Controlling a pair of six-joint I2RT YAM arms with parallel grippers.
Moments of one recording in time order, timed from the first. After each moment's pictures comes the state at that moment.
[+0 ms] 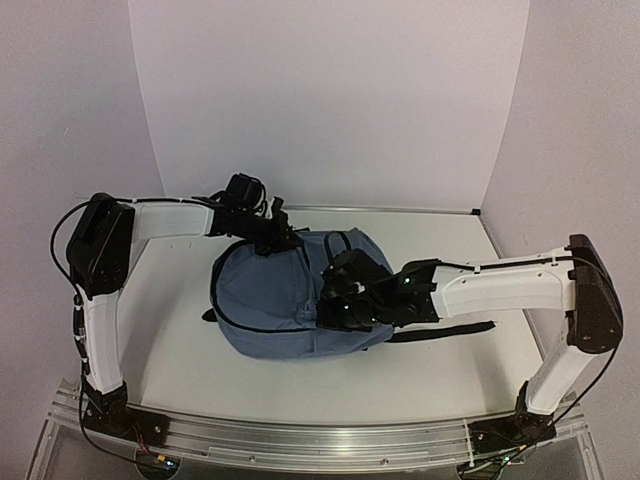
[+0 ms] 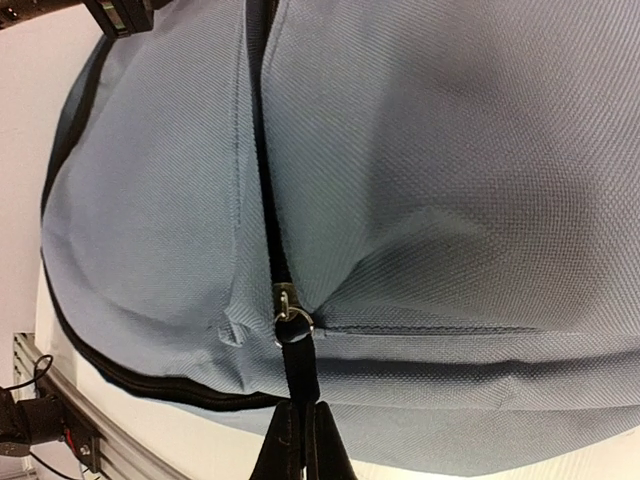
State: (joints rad) left arm -0.55 2.03 1.53 -0.18 0.55 -0.80; right arm 1.13 1.72 1.22 -0.36 0.24 0.97
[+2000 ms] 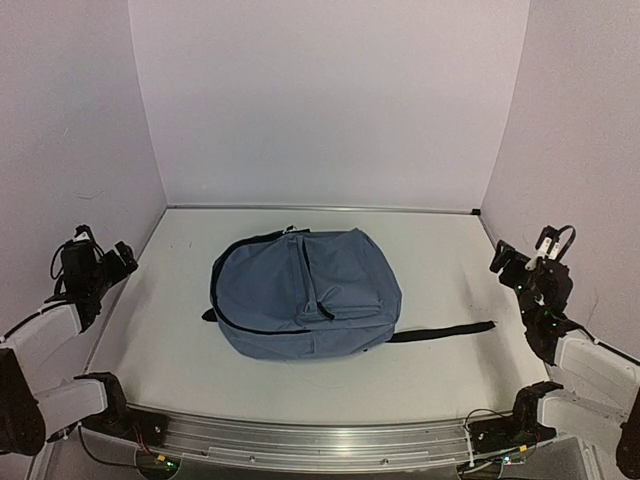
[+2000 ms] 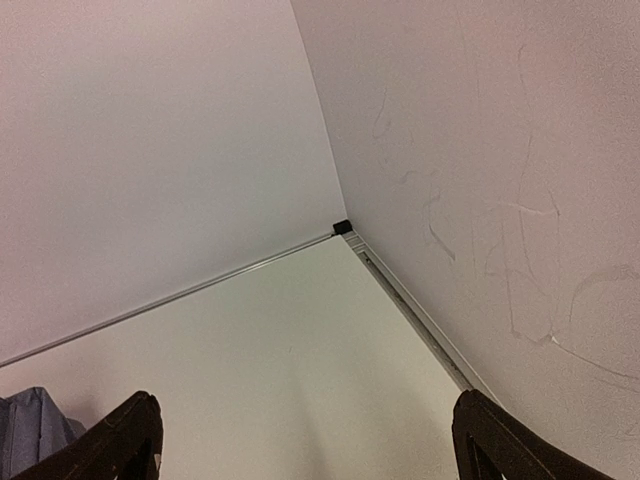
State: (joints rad) left arm 0.16 0.90 0.41 0.13 -0.09 -0.41; right arm 0.12 0.84 0.28 0.48 0.38 0.29
